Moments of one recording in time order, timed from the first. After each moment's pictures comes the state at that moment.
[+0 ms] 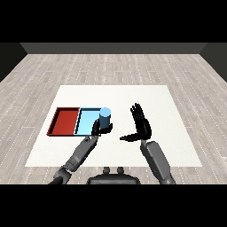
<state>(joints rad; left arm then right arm) -0.48 0.02 -0.38 -0.86 0.21 0.43 -0.45 -0.21 -0.10 0.31 -1.68 -0.35 -0.15 -0.21</state>
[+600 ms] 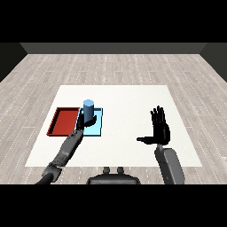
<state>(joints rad) -0.53 0.20 -0.23 -0.76 0.21 0.40 -0.31 -0.04 -0.20 0.13 -1.79 -0.40 -0.11 -0.24</state>
